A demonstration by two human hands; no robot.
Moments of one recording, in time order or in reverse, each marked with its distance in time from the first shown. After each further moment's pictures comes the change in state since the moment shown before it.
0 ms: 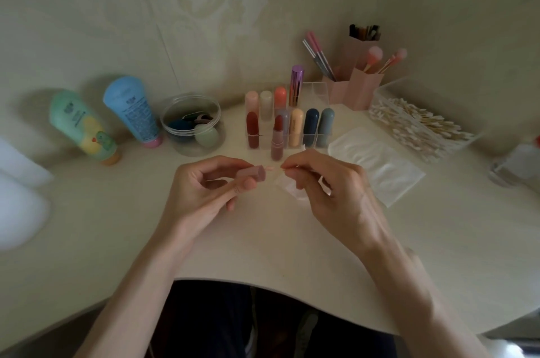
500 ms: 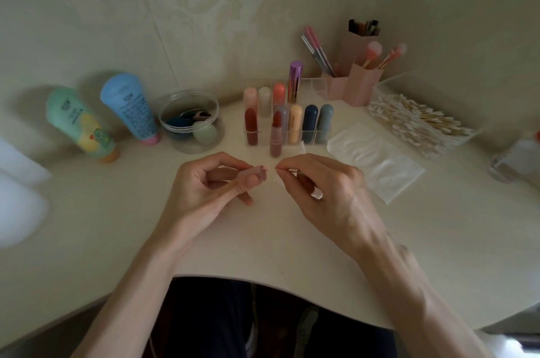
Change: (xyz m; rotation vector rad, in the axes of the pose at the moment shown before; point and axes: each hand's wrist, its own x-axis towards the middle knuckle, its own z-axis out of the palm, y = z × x) left_hand -0.001 0.006 0.008 -0.027 -0.025 0.013; right_hand -0.004 0.003 0.007 -0.146 0.062 -0.142
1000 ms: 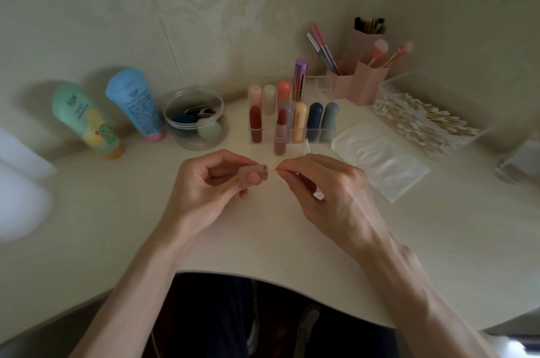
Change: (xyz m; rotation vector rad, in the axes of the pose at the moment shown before) left_hand -0.001 0.003 0.000 -0.013 -0.006 0.025; right_hand -0.001 0.001 0.003 -0.033 -0.037 -0.040
